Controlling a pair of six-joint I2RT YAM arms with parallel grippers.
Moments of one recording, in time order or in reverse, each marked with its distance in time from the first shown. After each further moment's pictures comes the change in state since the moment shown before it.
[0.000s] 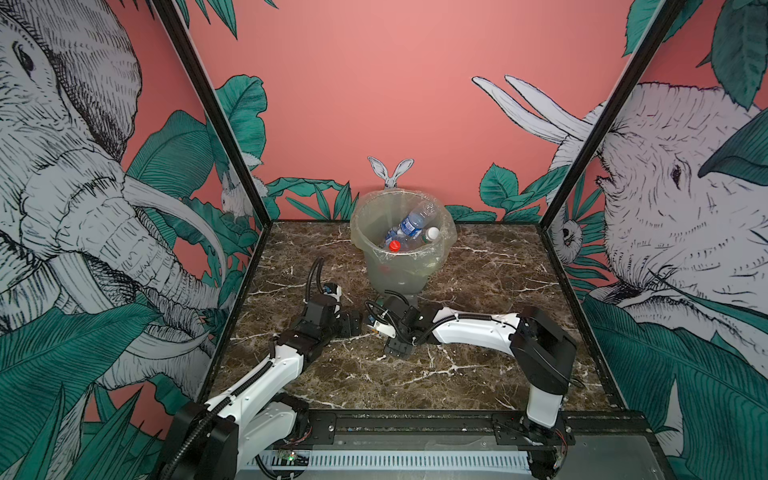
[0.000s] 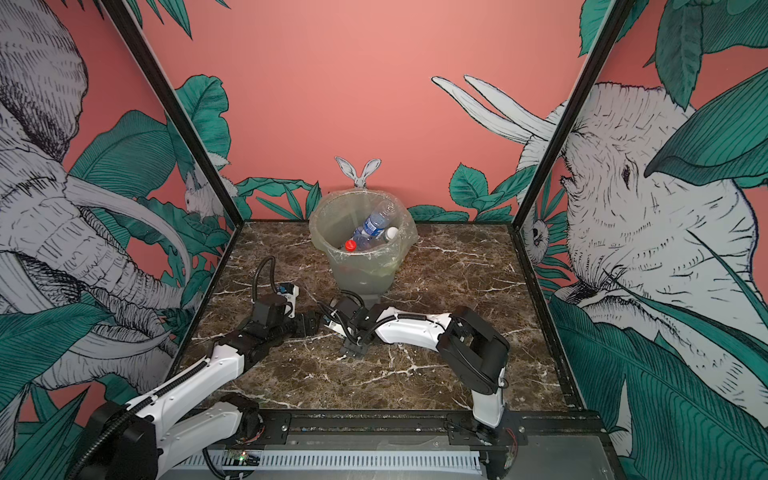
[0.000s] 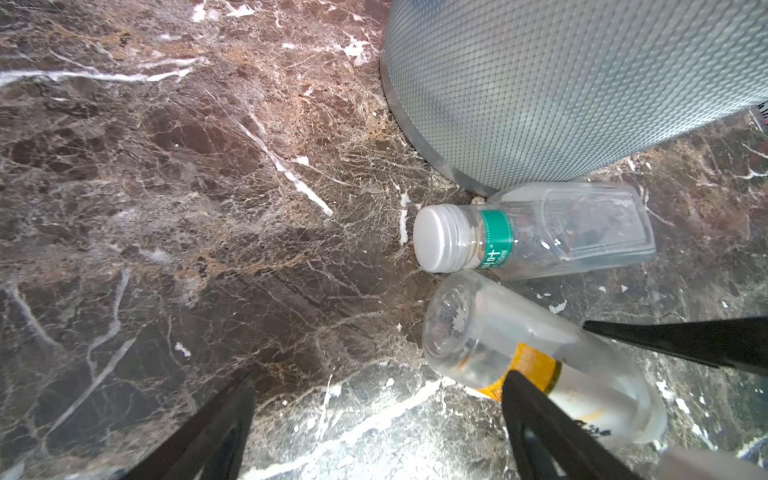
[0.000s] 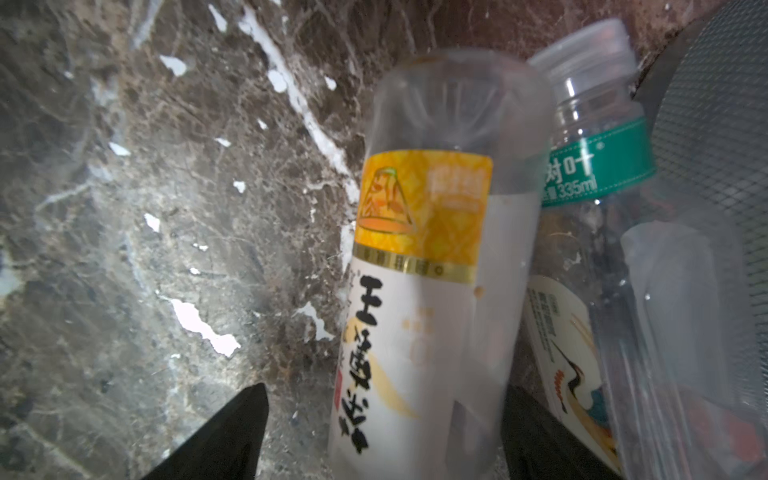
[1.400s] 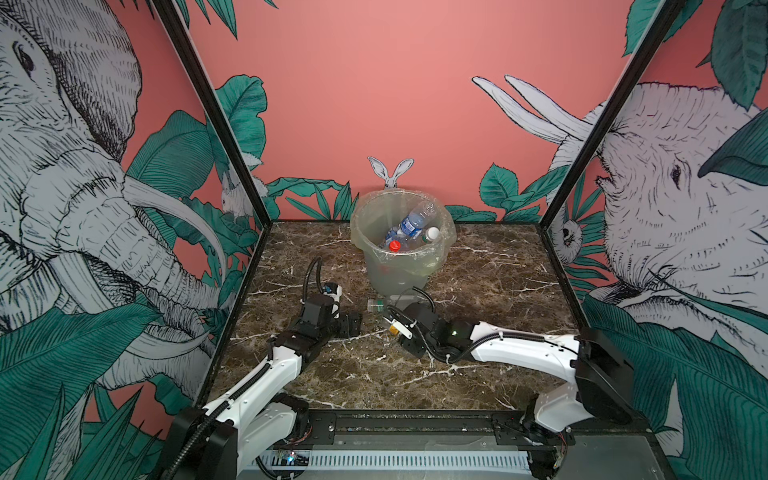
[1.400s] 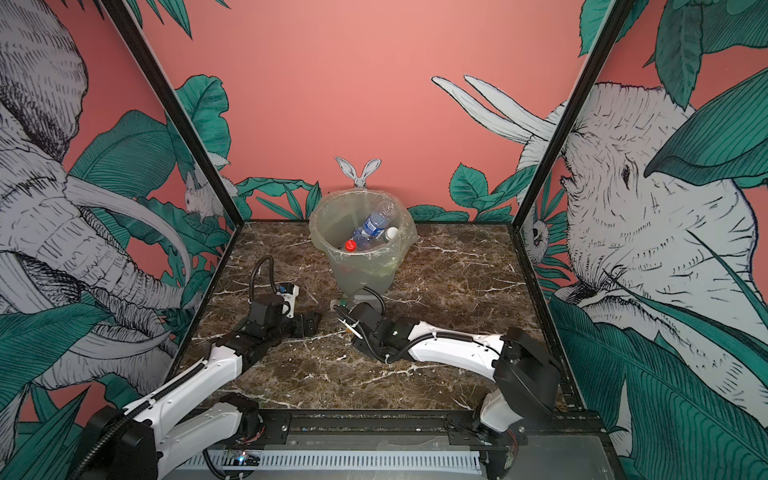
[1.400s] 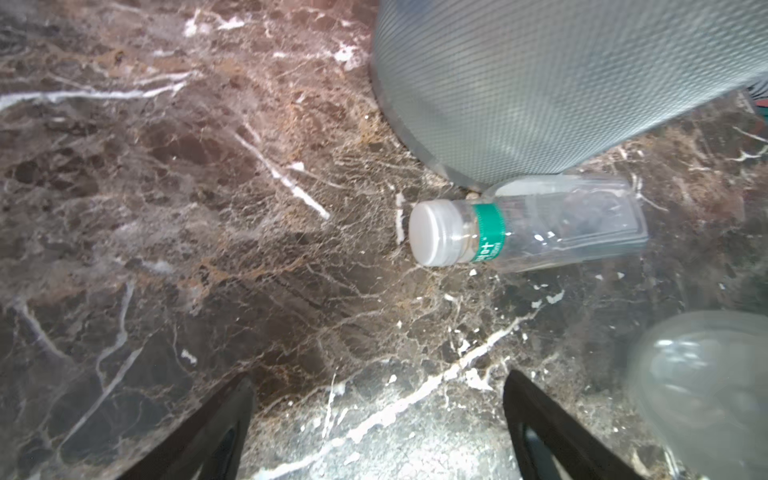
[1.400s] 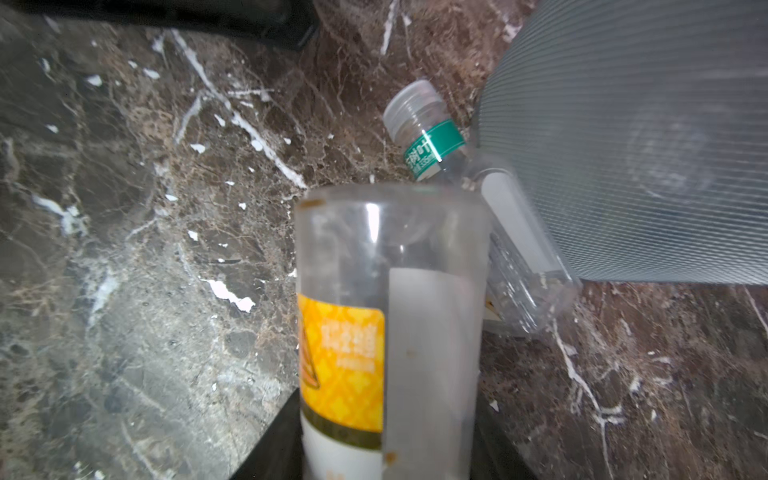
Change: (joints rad) left arm 0.019 -0.020 0.004 -0.004 0.057 0.068; right arm 0.042 -0.370 -0.262 0.133 0.153 0.198
